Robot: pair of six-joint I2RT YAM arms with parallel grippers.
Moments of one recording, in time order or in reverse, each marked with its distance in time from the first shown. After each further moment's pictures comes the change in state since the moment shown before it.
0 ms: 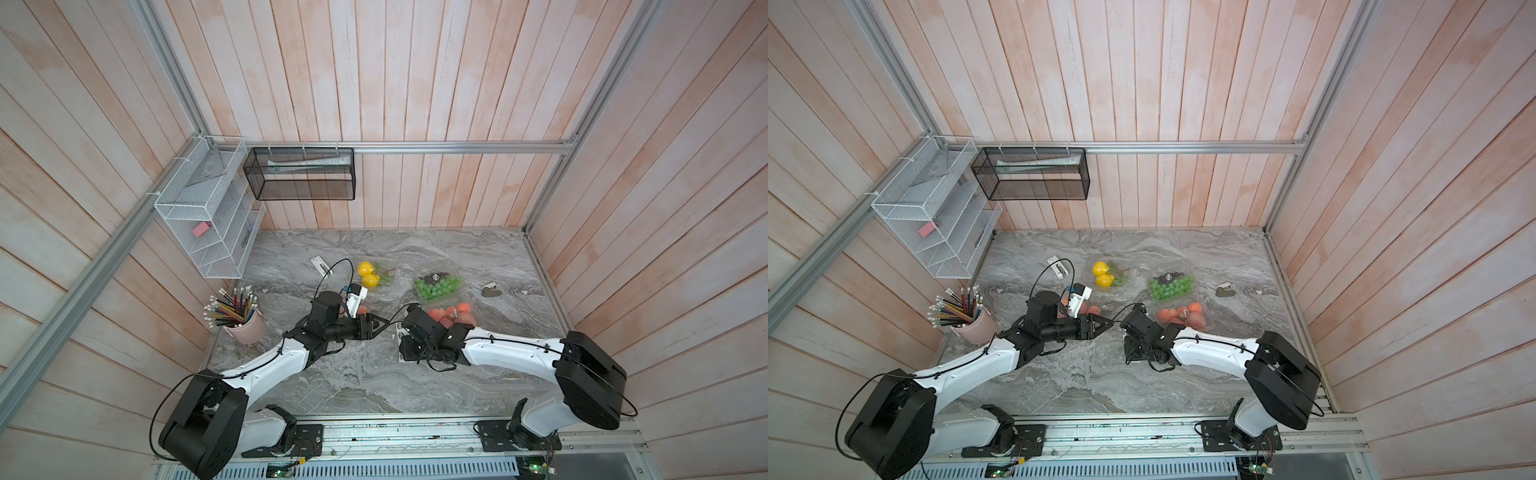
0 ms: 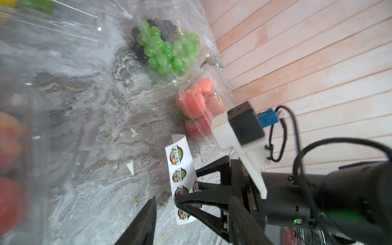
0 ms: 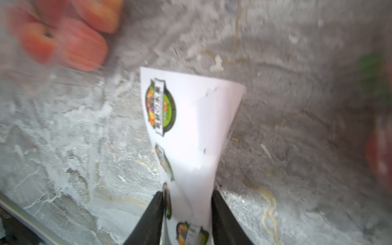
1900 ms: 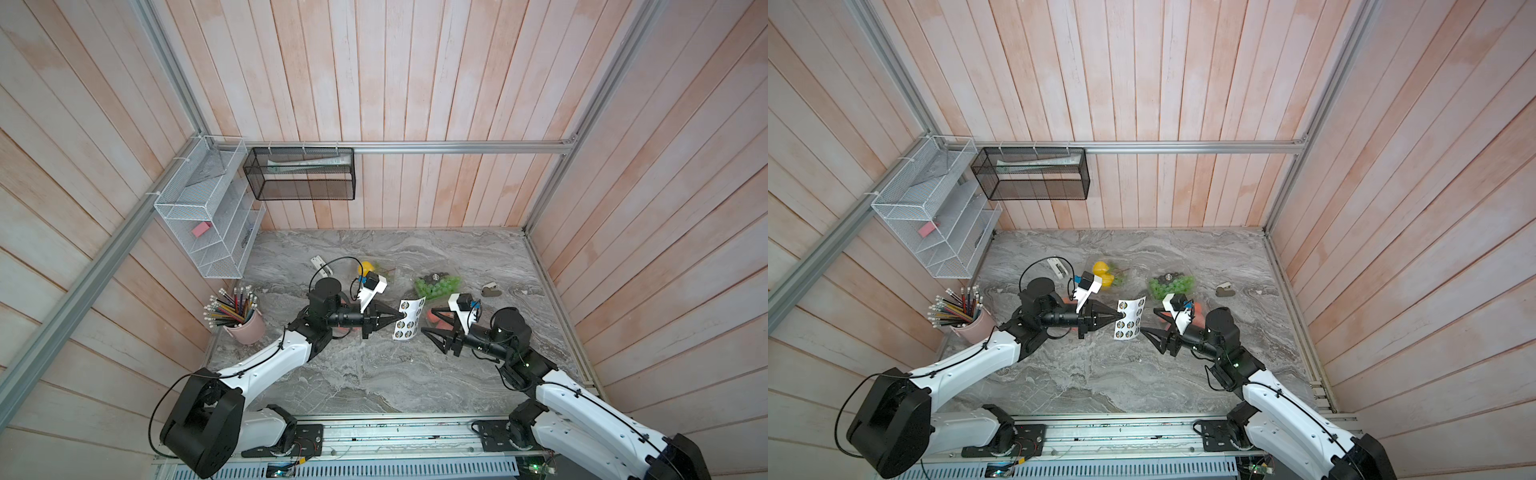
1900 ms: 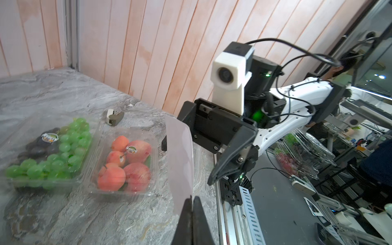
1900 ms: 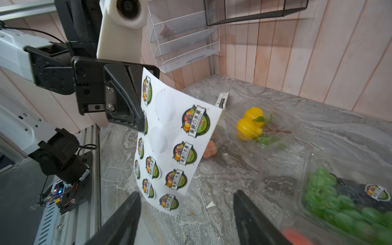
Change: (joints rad) left arm -0.024 -0.002 0.119 0.243 0.372 0.393; right arm -0.423 -0.649 -0.439 0.623 -0.665 -0.616
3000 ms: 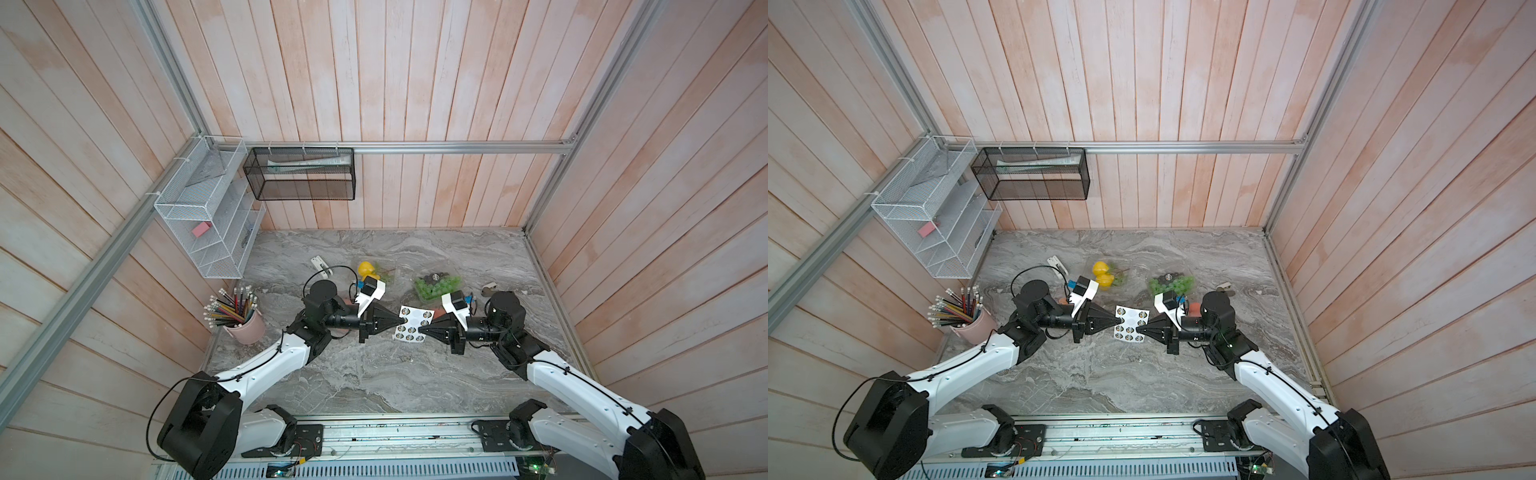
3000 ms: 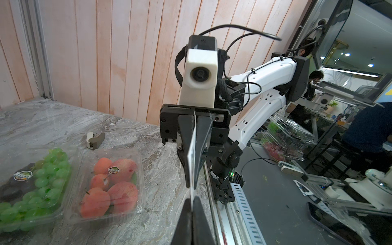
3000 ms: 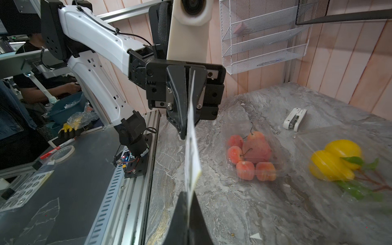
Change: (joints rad) left arm -0.002 -0.013 -0.024 0.108 0.098 0.037; right arm -0.053 0.166 0.121 0.017 -0.432 -0.079
